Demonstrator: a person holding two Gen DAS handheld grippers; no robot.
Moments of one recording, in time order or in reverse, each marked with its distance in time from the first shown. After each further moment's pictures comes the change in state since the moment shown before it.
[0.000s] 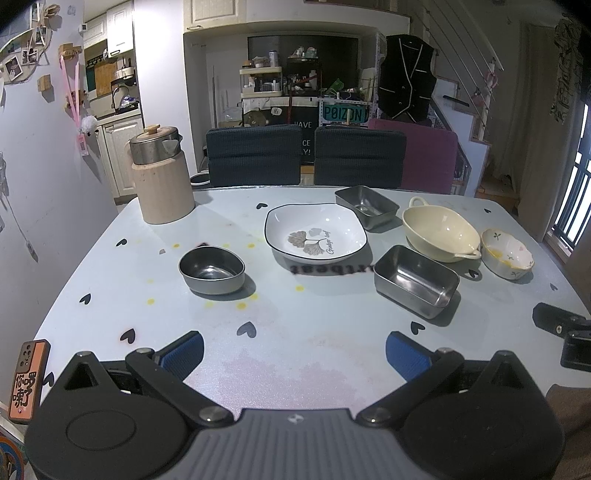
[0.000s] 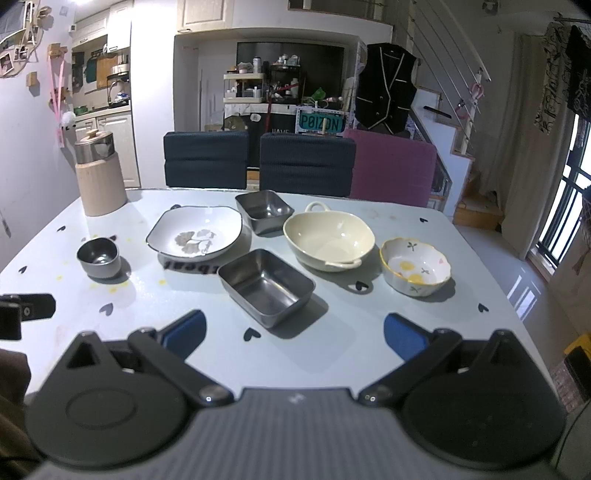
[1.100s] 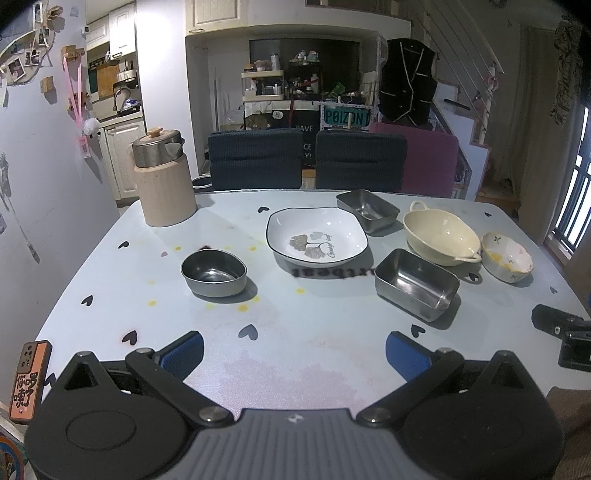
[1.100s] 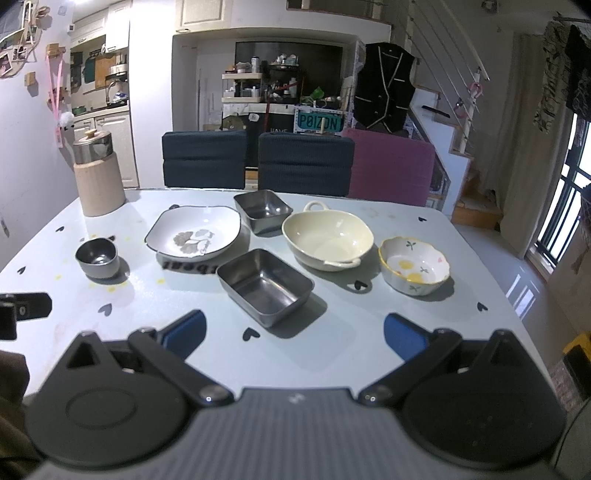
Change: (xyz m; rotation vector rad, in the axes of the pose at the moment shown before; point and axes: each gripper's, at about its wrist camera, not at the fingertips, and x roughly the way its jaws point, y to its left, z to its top) left arm -0.006 0.002 0.005 -0.012 -0.004 0.000; right arm 0.001 -0.002 -0.002 0.005 -0.001 -0.004
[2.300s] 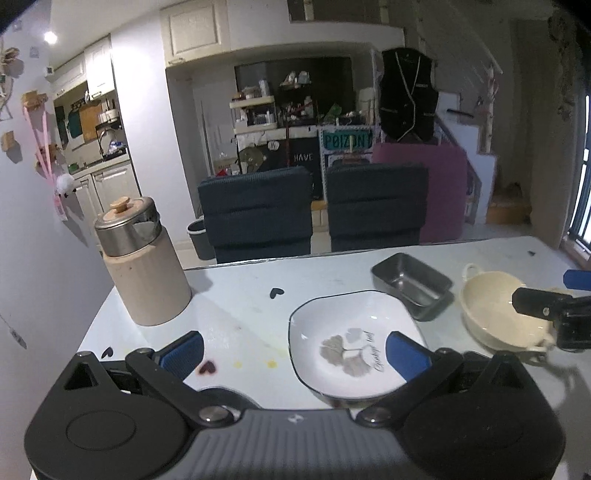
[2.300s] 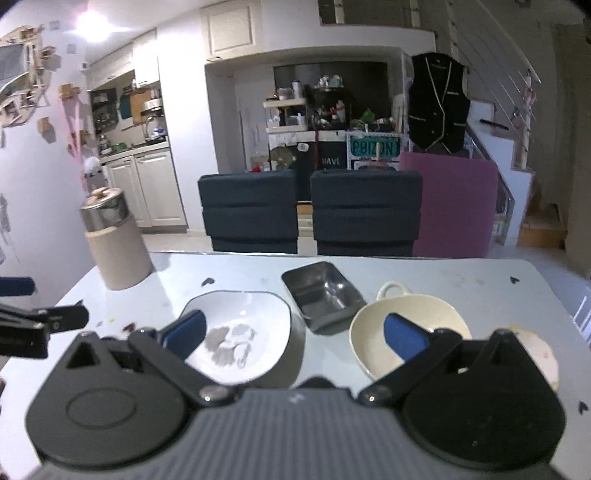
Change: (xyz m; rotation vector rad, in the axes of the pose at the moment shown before) left arm 0.155 0.029 0.151 0.100 -0.084 0.025; right arm 0.150 0.009 0.133 0.034 -0.075 0.215
